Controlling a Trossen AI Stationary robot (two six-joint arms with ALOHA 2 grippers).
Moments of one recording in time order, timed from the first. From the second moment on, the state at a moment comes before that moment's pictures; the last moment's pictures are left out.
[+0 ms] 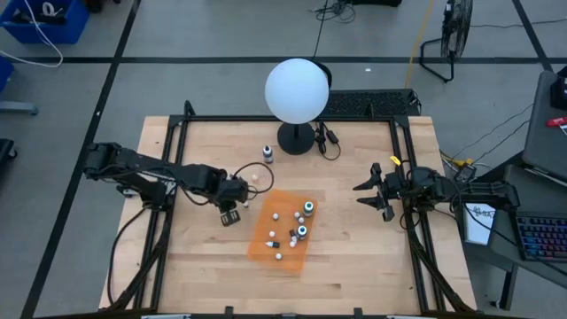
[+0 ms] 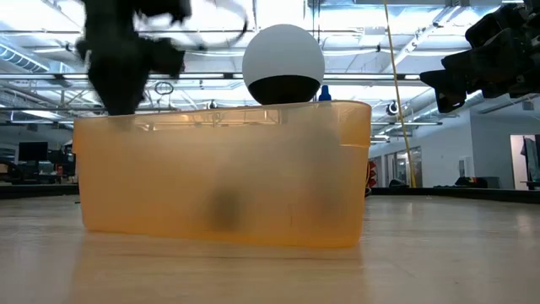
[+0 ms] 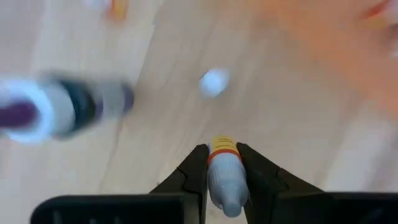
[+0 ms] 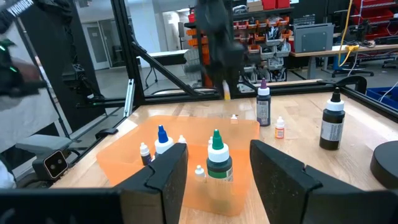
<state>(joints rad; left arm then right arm) -0.10 1.41 0.94 -0.89 -0.05 -0.47 -0.06 0.09 0.01 0.08 -0.18 0.12</state>
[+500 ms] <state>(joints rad) -0.19 1.60 1.79 -1.24 -0.27 -0.11 -0.06 0.09 0.01 0.08 -0.18 0.12</state>
